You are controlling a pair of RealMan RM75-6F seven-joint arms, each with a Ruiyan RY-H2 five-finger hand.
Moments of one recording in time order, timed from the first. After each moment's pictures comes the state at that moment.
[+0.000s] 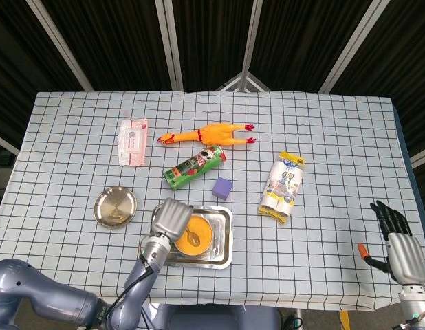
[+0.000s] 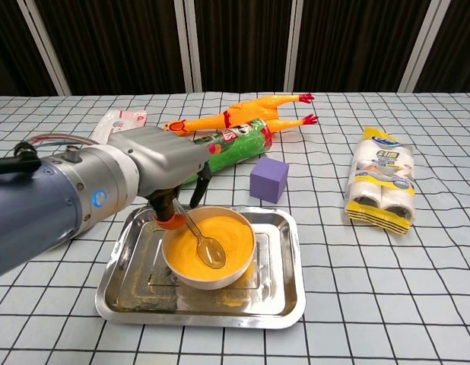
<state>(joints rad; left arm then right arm) -0.93 -1.77 -0.23 -1.91 0.54 1.37 1.35 0.05 -1.09 0.05 -1.69 -1.47 1.43 0.17</state>
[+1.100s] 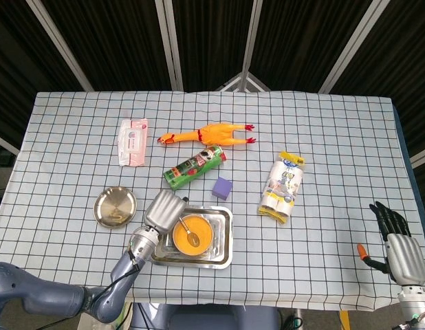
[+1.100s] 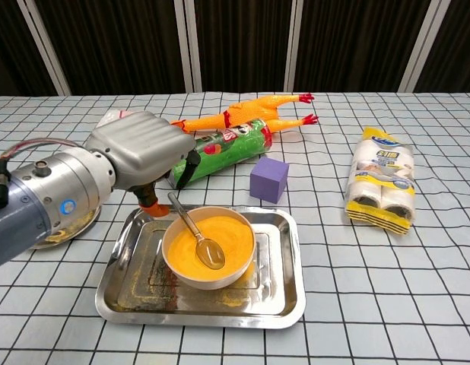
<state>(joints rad) -0.89 -1.73 -0.05 -1.65 0.93 1.26 1.07 0.05 -1.09 0.04 -1.69 -1.47 1.43 0.18</state>
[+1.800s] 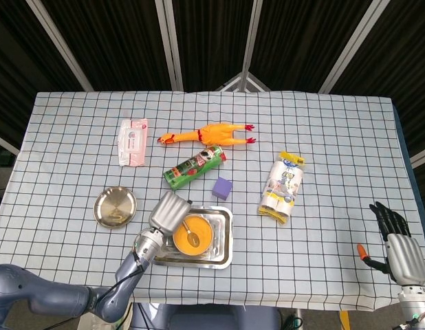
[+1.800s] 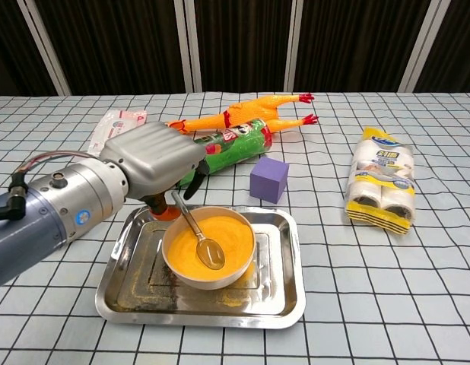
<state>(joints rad) -0.88 -1.77 -0.06 -1.61 0.96 1.24 1.05 0.05 -1.09 0.04 -1.70 -1.47 1.42 0.18</state>
